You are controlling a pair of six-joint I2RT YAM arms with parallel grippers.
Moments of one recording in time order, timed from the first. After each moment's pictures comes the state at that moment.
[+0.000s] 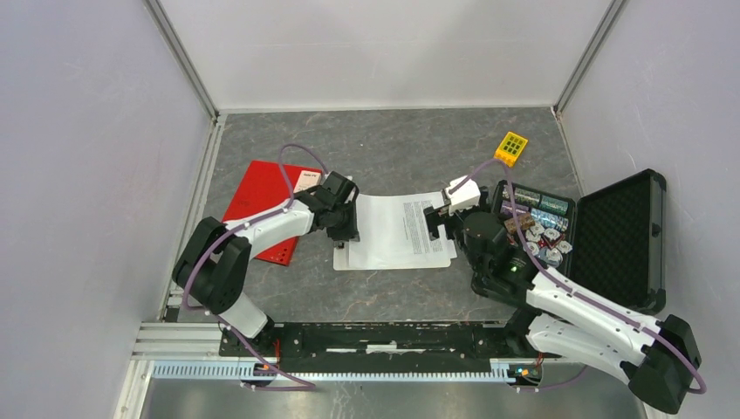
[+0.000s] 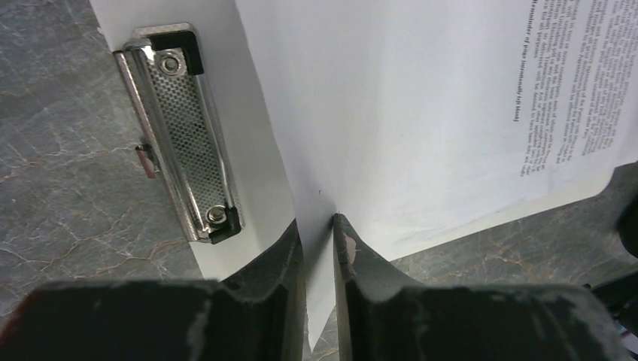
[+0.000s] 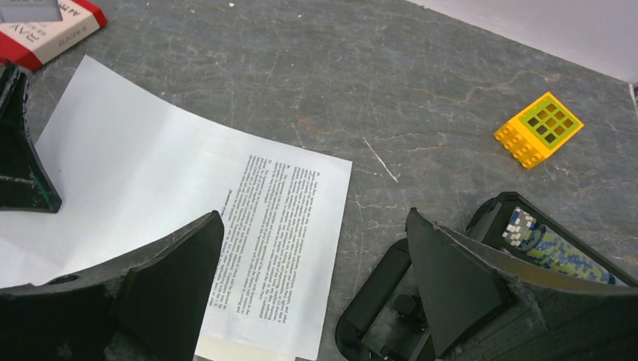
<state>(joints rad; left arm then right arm) -0.60 1.59 0.96 -0.44 0.07 -0.60 0.84 0.87 0.57 0.04 0.55 -0.02</state>
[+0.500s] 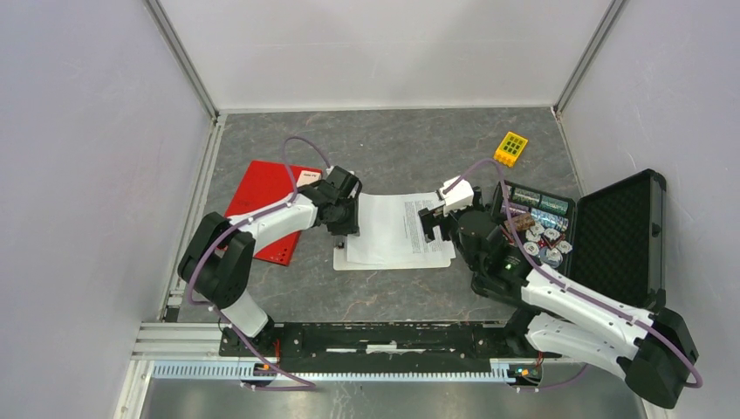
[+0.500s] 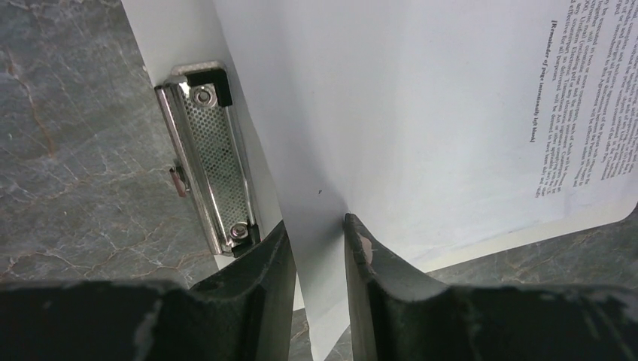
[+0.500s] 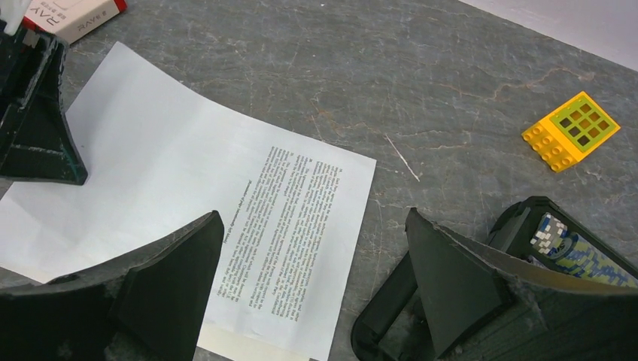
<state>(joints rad) -0.60 1.63 1.01 -0.48 0.00 -0.56 0.84 0.92 0.56 0.07 0.50 -0.01</state>
